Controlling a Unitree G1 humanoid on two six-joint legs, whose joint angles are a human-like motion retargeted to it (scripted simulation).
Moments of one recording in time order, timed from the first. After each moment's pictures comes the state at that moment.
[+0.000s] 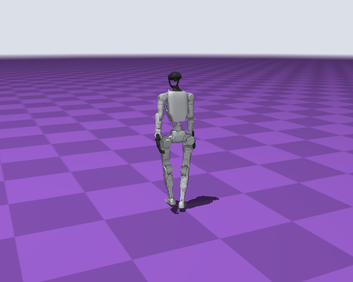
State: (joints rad) left arm 0.02 0.18 0.31 1.59 0.64 0.19 -0.24; right arm -0.21 -0.12 0.01 1.36 -0.46 0.25 0.14; waist 0.09 0.03 0.13; left_leg -0.29 -0.07 0.08 0.30 0.05 0.05; right_leg 0.00 0.05 -0.48 0.22 -0.18 -0.17
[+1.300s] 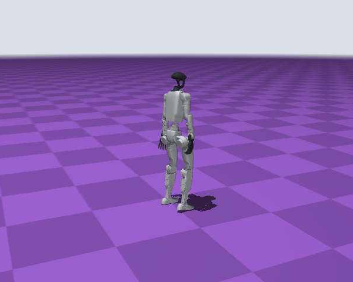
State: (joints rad) left arm -0.10 0.23 0.09 1.44 0.57 0.13 -0.08; right arm -0.18 -0.05 0.02 1.40 -0.34 0.34 0.12; waist -0.10 -0.06 0.13; left_leg -0.19 -0.04 -0.05 0.32 -0.15 0.19; right_leg -0.20 -0.03 0.00 0.33 -0.04 0.12
